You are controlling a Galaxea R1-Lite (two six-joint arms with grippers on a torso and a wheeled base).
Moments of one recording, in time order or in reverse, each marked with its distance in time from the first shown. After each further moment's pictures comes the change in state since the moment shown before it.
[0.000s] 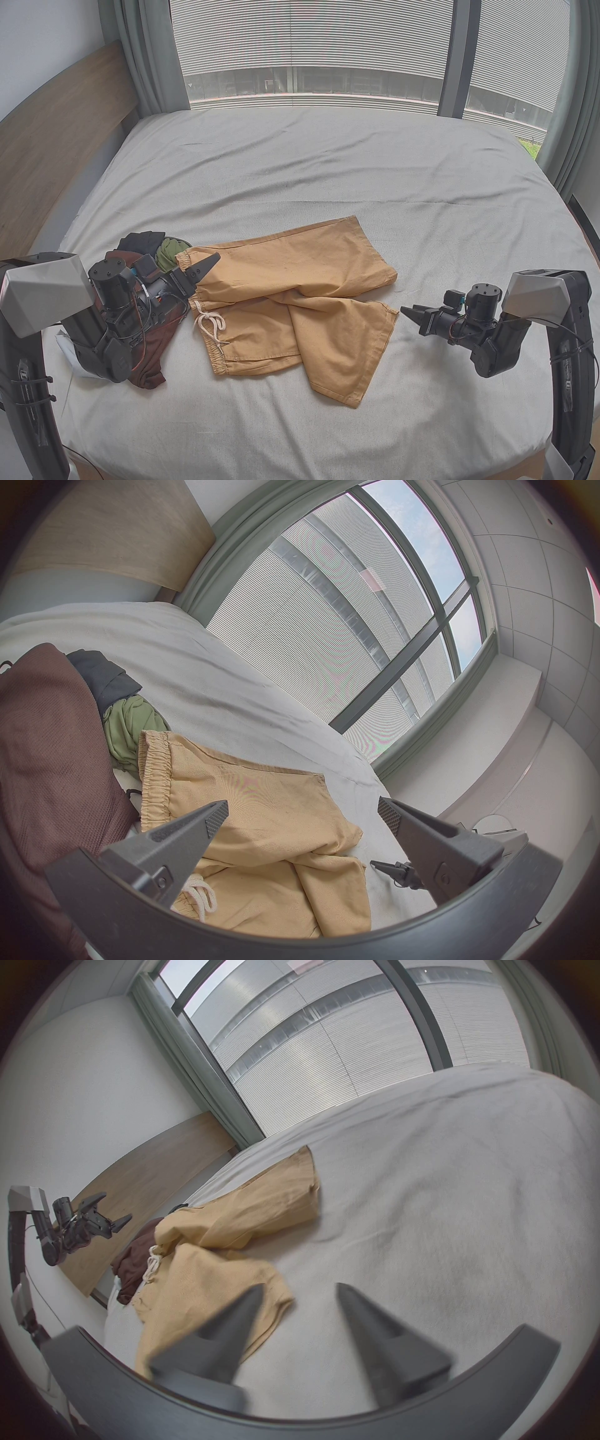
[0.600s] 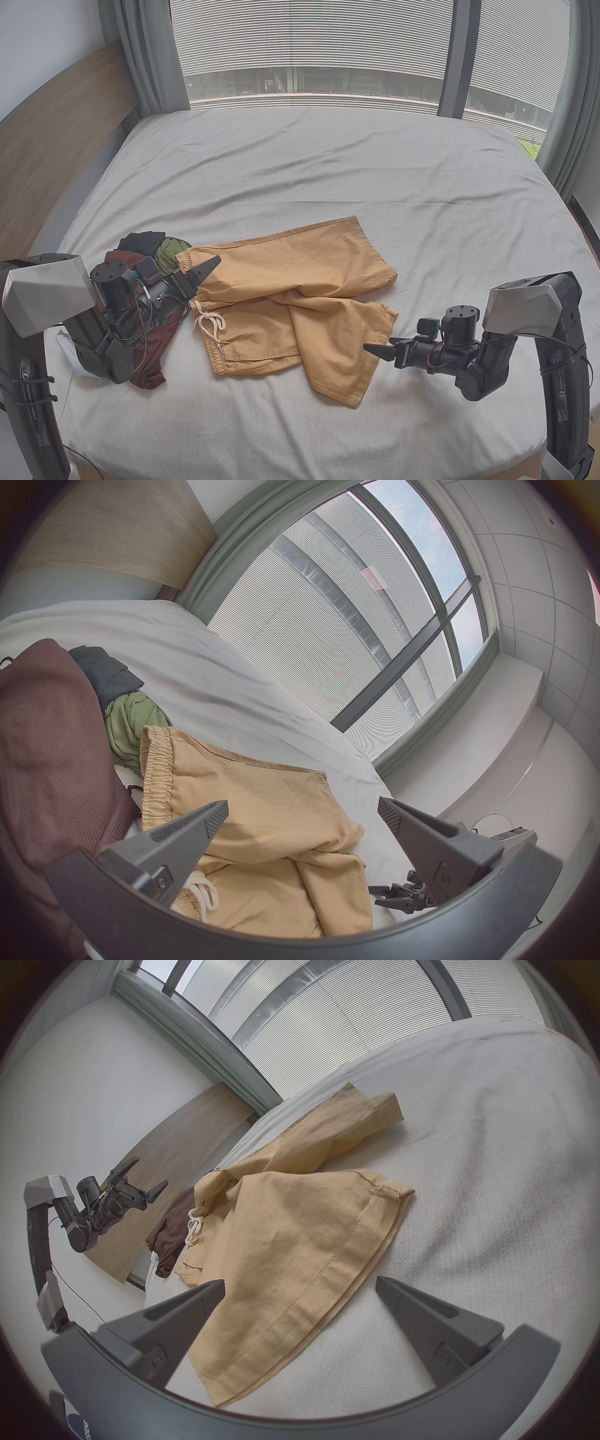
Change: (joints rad) left arm -0.001 0.011 0.000 0.000 0.001 0.002; right arm 0.159 -0.012 0.150 0.017 0.018 0.063
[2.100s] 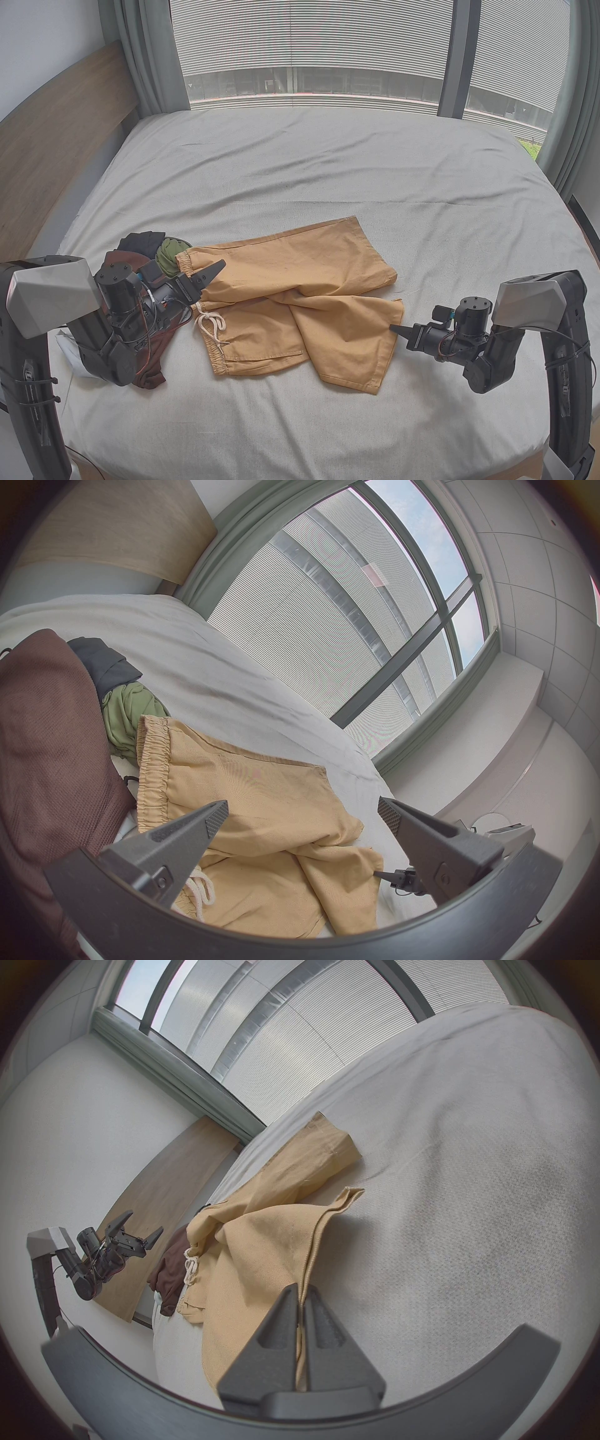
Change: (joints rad) left arm -0.014 0.016 0.000 -0.001 0.002 0.000; right arm -0.067 -0.002 -0.024 -0.083 0.000 0.161
